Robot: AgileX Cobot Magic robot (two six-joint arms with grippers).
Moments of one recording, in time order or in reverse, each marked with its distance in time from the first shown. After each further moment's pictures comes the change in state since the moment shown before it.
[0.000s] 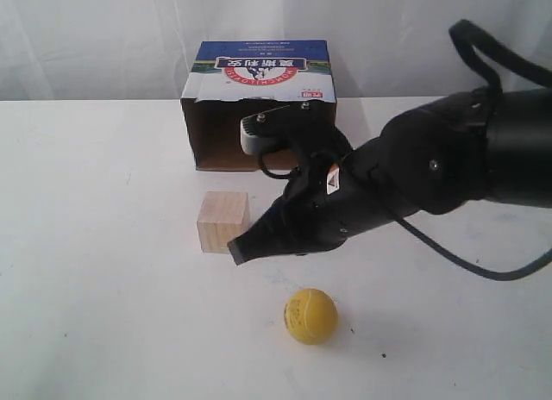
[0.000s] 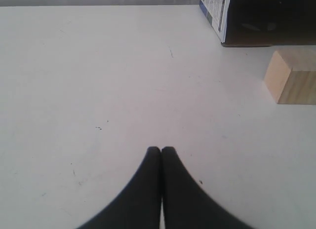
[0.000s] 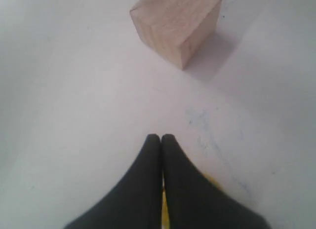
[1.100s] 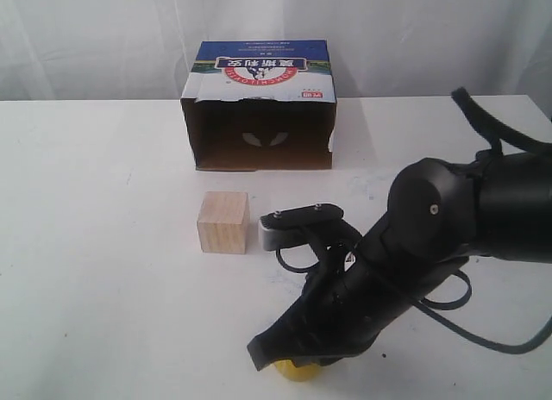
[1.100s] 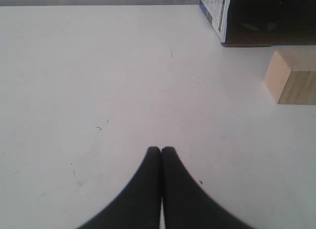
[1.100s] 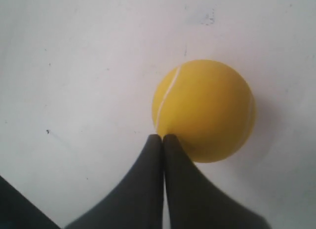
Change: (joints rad) left arm 0.000 0.000 0.000 0.000 0.000 0.000; right arm -0.005 0.031 0.153 0.339 0.168 -0.213
